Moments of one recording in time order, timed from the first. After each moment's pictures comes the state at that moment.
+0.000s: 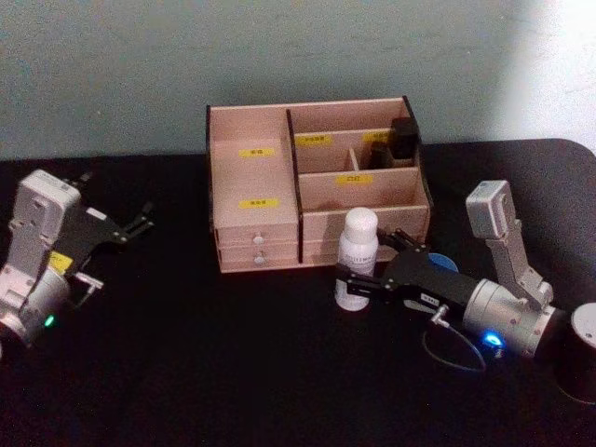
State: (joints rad) left arm -0.20 0.60 0.45 -1.41 -0.25 -0.12 0.03; right arm 0.25 0.43 -0.44 -1.29 0.45 -0.05 0.59
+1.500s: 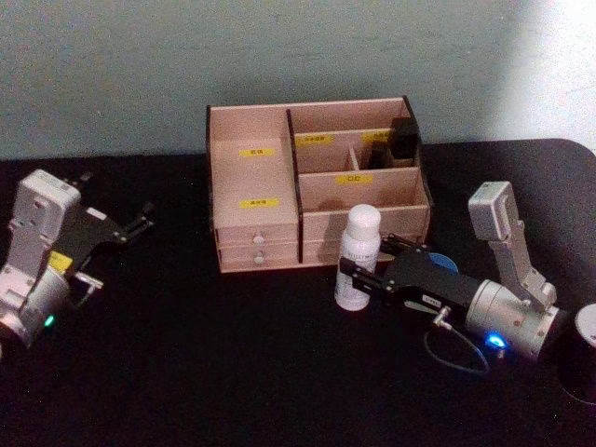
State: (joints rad) left arm -0.20 0.60 0.45 -1.41 -0.25 -0.12 0.03; right arm 0.24 0.45 -0.44 -1.32 0.45 -0.06 0.59
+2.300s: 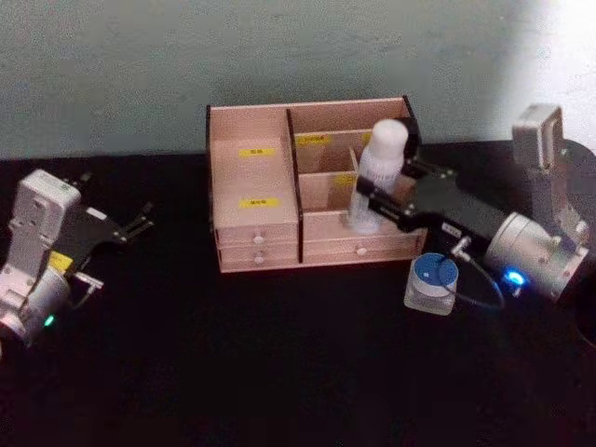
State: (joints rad) left arm -0.20 0.60 0.45 -1.41 -0.25 -0.12 0.03; right arm 0.28 0.47 -0.37 -1.45 0.49 -0.02 0.52
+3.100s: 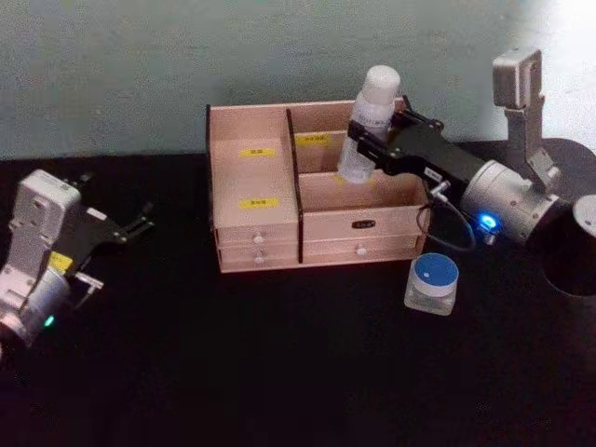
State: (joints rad) left arm -0.20 0.60 0.45 -1.41 -0.25 -0.12 0.03; right arm 0.46 0.36 -0.39 -1.25 0.49 -0.01 0.50
